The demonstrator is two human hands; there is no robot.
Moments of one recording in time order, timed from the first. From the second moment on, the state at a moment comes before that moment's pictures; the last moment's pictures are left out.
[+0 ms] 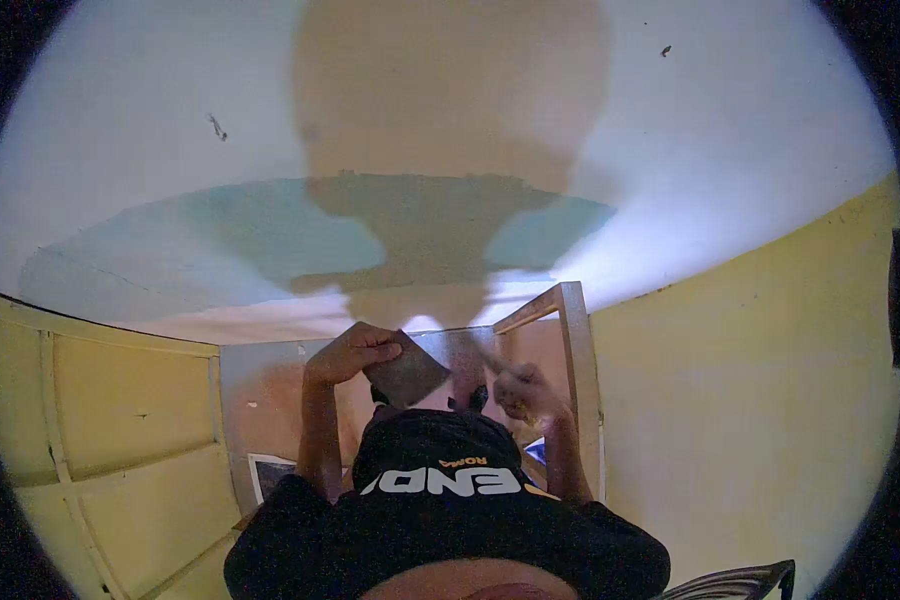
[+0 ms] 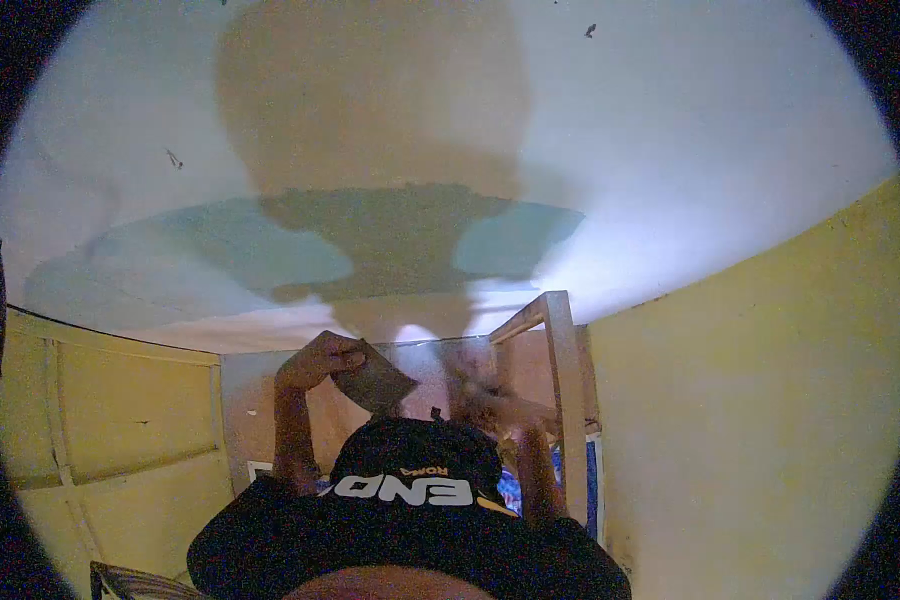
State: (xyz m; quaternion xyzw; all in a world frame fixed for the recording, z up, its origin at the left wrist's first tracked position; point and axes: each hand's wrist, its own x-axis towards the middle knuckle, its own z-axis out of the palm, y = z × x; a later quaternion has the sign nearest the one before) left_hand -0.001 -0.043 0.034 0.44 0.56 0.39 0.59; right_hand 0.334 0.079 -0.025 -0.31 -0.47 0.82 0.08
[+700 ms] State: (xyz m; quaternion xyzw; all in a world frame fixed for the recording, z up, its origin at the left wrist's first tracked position) left_hand 0.040 -0.011 -0.017 0.28 0.53 0.59 0.54; right_hand 0.332 0.083 -0.024 -0.22 -0.69 0.69 -0.04
